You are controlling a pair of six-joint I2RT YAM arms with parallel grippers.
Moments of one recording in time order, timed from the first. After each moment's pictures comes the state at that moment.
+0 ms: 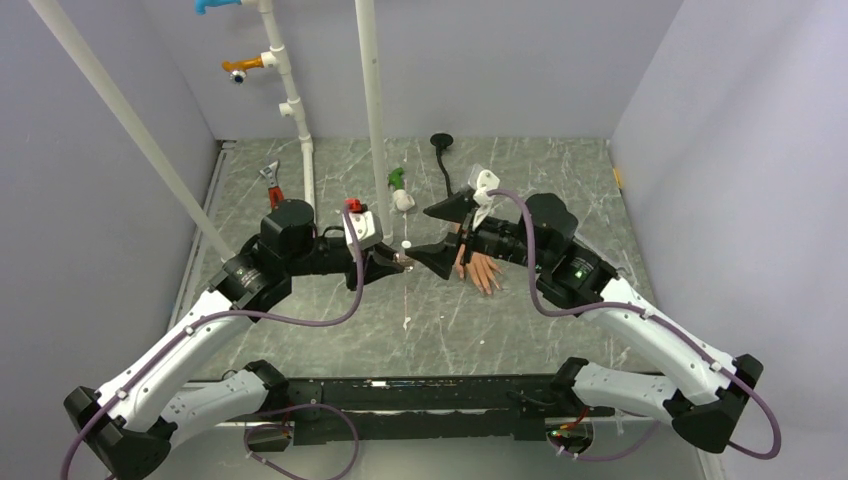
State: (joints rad) left arm -0.66 0.94 1.00 -0.34 0.65 0.18; right arm 0.85 1.02 1.09 -0.08 -0.32 0.02
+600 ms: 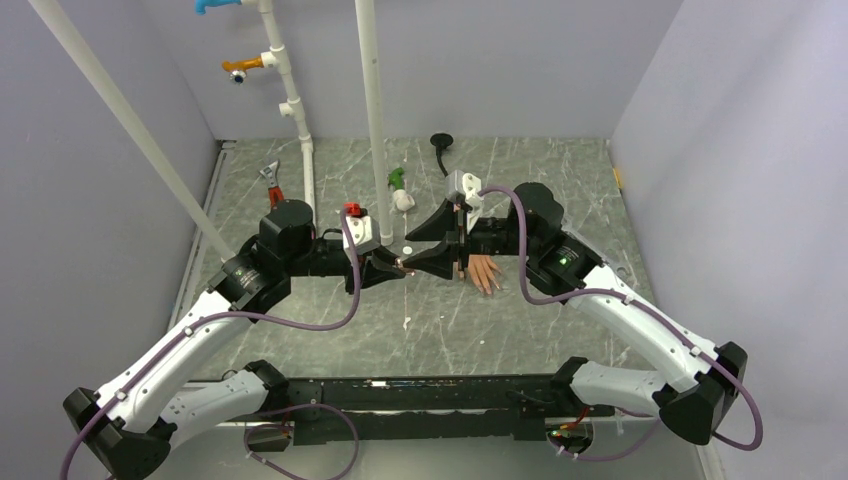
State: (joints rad) left arm -0.66 0.93 1.00 -0.34 0.75 0.20; right arm 0.75 1.10 1.08 -0.02 -0.76 0.03
